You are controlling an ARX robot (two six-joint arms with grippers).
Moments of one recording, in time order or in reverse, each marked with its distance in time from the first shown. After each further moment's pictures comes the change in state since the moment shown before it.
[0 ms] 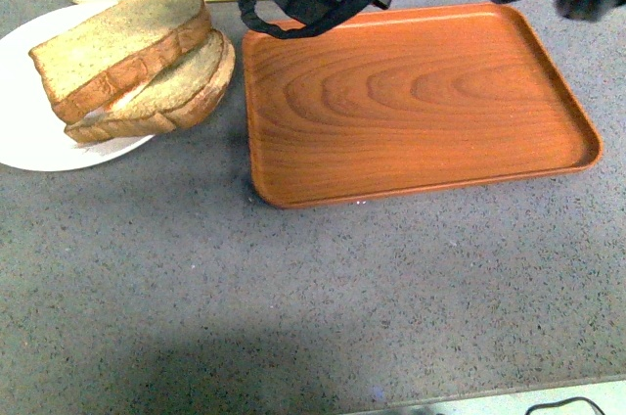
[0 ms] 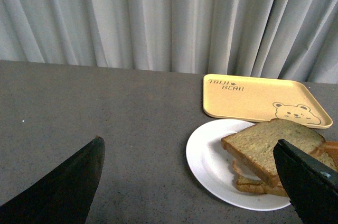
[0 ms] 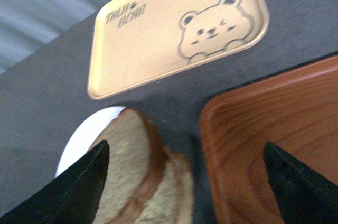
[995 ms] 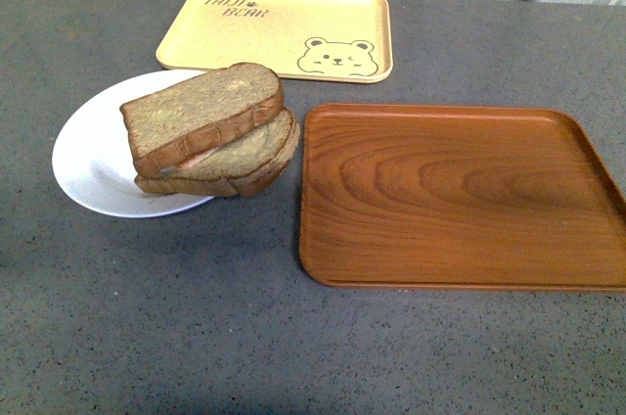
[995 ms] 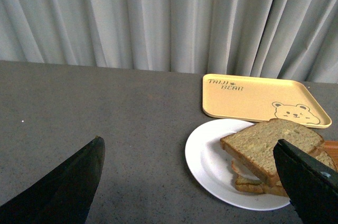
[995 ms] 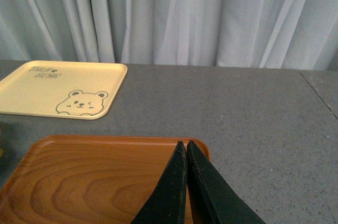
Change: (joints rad) left arm 0.000 0.000 0.000 0.000 0.000 0.000; right arm -0.480 -0.759 -0.824 0.515 -0.215 -0.814
